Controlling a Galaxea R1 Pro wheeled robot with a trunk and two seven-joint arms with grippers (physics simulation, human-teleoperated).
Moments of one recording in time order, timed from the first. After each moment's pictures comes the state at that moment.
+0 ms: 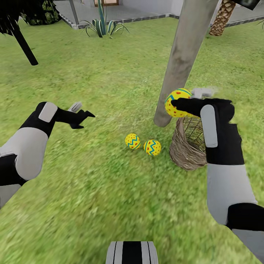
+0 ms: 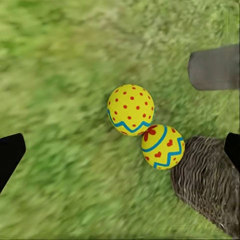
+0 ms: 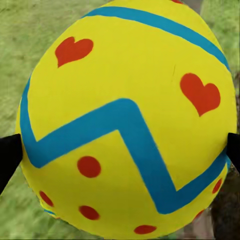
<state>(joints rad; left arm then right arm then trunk) -1.53 0.13 0.22 -0.45 0.60 1.02 0.10 -1.18 -0.03 0.04 -1.48 -0.36 1.04 -0.28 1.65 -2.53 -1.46</state>
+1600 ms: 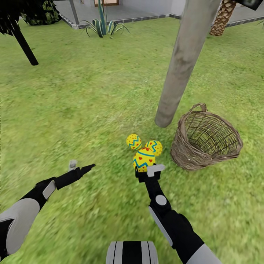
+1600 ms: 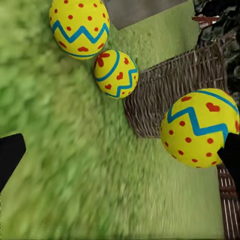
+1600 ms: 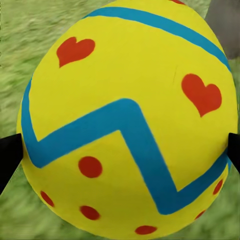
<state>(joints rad) -0.94 0.26 0.23 -0.27 0.28 0.36 -1.17 -0.51 0.07 0.50 -1.19 -0.10 0.06 -0.34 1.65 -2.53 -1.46</state>
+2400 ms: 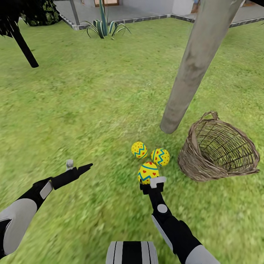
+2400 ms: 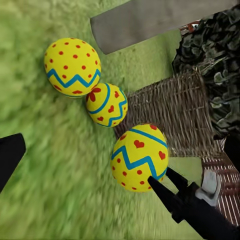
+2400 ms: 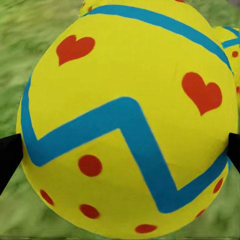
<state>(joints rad) -0.94 0.28 0.23 -0.27 0.29 0.36 -1.27 -0.52 0.08 0.47 -0.92 -0.10 -0.02 -0.33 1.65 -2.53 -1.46</state>
